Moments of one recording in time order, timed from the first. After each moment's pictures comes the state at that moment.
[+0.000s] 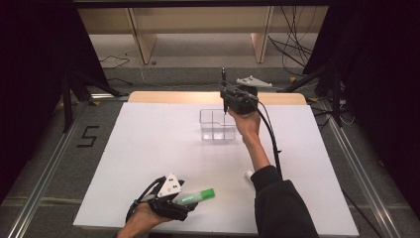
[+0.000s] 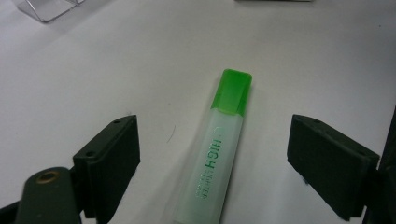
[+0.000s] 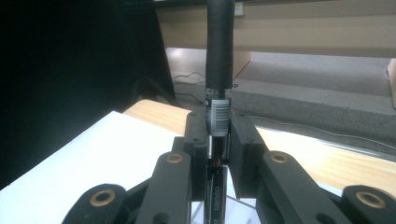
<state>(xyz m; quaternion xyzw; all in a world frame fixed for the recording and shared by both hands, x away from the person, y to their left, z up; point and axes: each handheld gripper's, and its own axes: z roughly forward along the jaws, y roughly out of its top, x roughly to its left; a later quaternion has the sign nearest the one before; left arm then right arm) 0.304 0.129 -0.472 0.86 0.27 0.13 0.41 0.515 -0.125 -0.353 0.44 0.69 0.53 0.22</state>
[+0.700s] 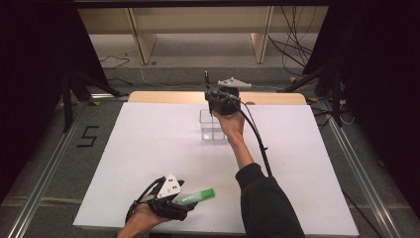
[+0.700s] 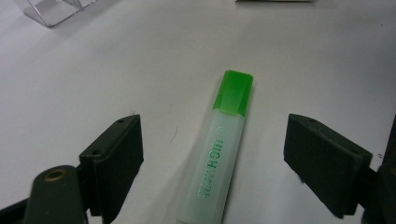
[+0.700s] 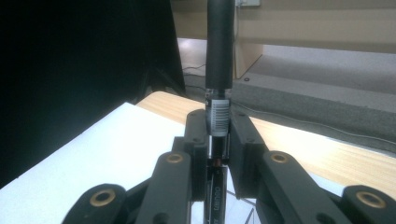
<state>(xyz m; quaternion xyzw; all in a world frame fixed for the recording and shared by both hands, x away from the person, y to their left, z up) 0.303 0.129 -0.471 0.86 0.27 0.14 0.41 0.525 -0.081 -0.365 0.43 0.71 0.53 0.21</state>
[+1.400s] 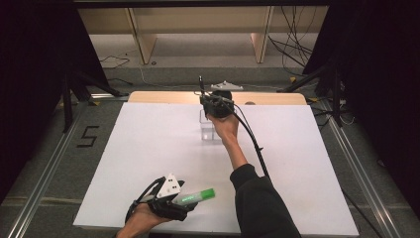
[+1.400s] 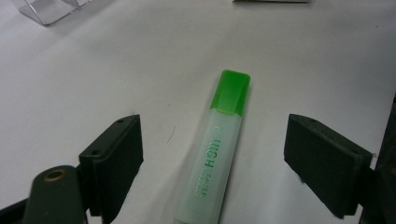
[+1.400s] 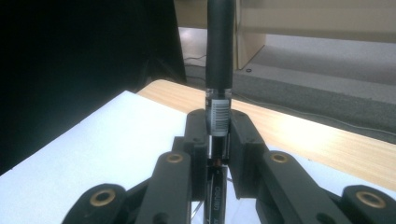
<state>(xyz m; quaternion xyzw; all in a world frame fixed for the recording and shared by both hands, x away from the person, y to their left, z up) 0.302 0.130 -0.471 0.86 0.27 0.13 0.41 0.529 -0.064 -0.381 0.43 0.72 0.51 0.20</state>
